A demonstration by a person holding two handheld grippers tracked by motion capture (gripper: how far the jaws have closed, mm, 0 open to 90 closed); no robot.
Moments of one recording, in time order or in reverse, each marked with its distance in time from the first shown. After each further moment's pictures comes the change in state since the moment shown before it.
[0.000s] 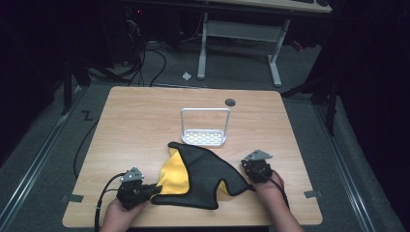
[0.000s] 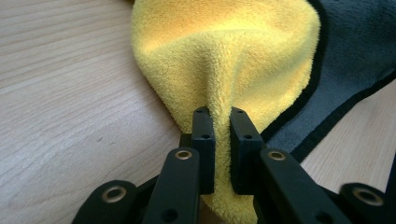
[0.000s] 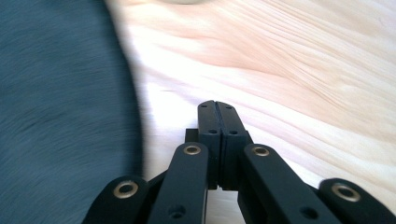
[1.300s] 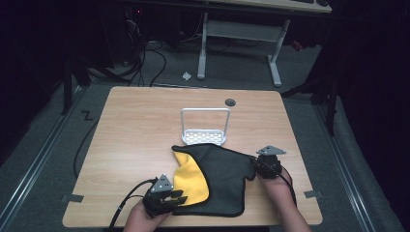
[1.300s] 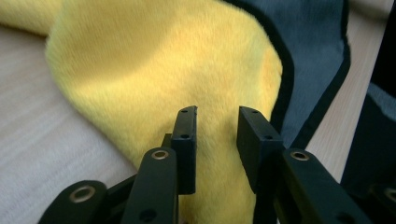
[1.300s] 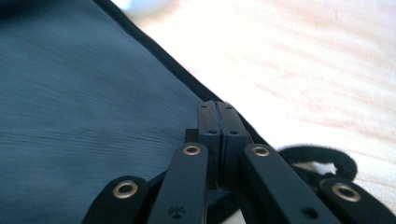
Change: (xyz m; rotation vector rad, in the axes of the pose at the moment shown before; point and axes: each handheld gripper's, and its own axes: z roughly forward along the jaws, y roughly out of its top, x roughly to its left) left arm -0.066 0.019 0.037 0.019 -0.050 0.176; right arm -0.018 0.002 -0.020 -0.070 0.023 0.056
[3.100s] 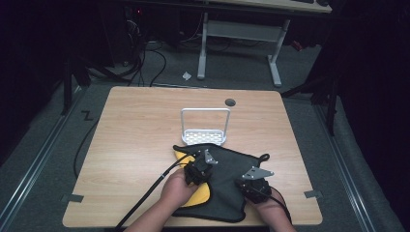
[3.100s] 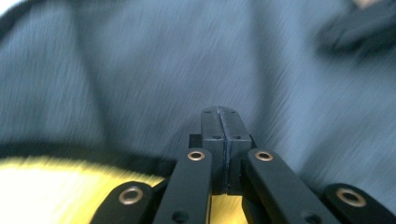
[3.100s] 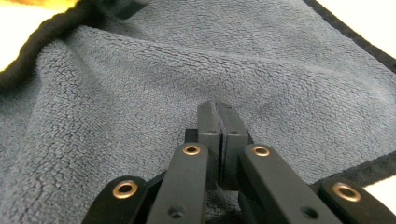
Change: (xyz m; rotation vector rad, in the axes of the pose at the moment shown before) left arm -0.001 0.087 0.091 0.290 0.136 0.154; right arm 0.060 -0.033 -0.016 0.074 0.176 -0.131
